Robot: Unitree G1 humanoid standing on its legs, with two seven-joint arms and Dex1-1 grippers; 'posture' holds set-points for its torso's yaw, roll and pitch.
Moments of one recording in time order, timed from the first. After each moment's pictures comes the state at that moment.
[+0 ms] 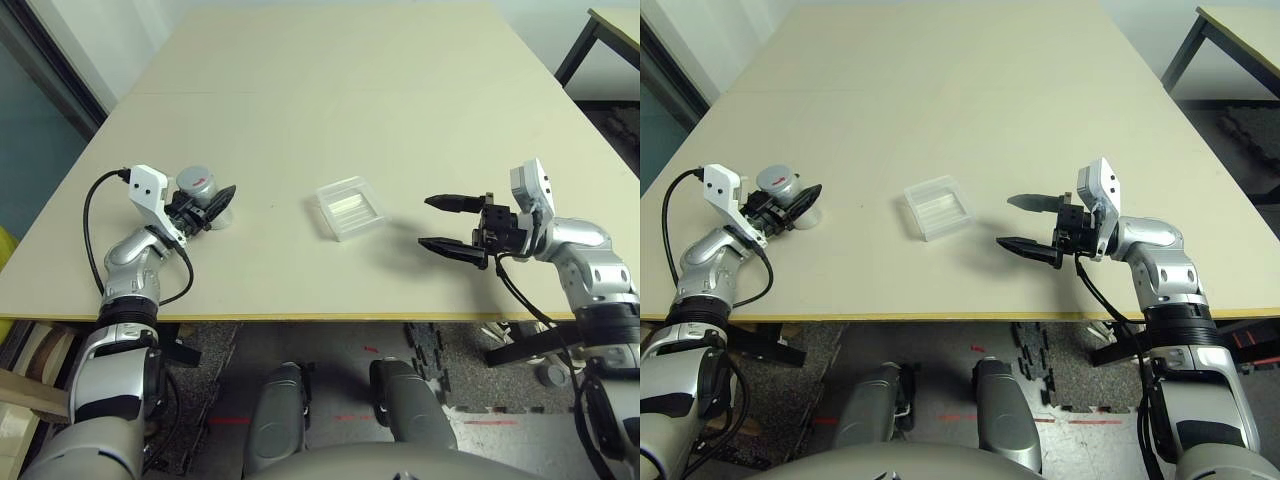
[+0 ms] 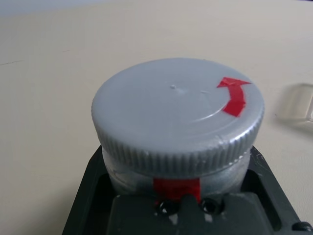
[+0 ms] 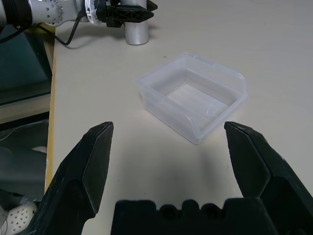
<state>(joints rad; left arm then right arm) -0.57 0.51 0.25 0.90 -0.31 -0.27 -0.89 -0.43 -0.58 -0.05 0.32 0.42 0.10 1.35</state>
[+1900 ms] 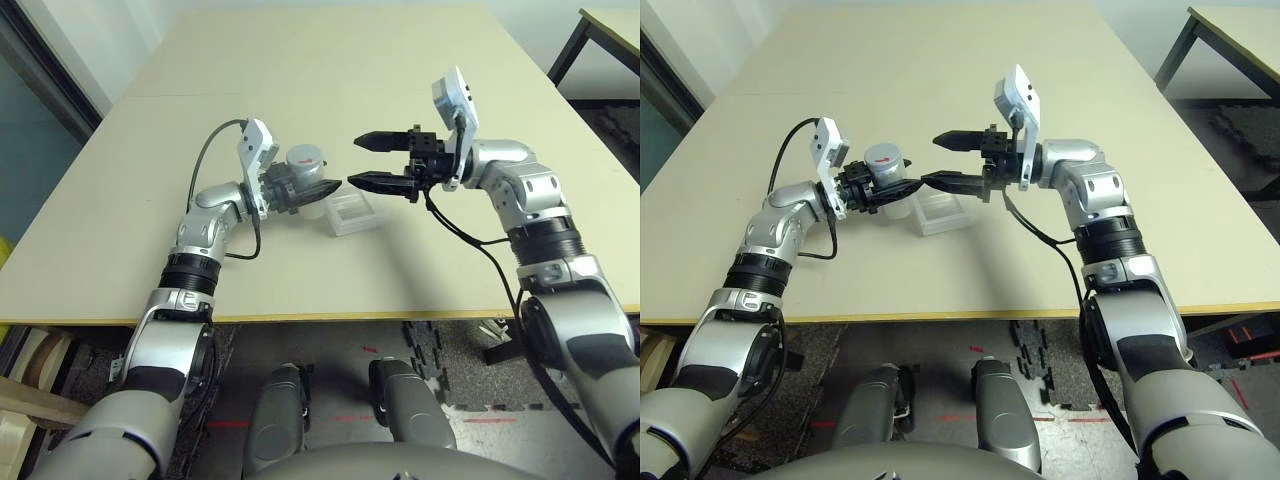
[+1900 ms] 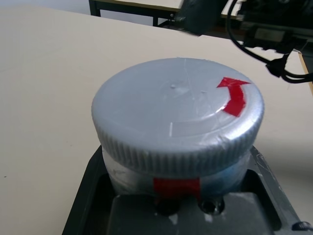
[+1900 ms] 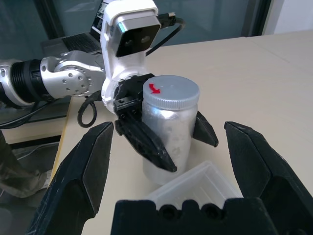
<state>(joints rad) -0.73 0.32 -0.02 0.56 -0.31 0.16 -1.08 -0.91 -0.35 0.08 0.50 0.36 0.32 1.27</state>
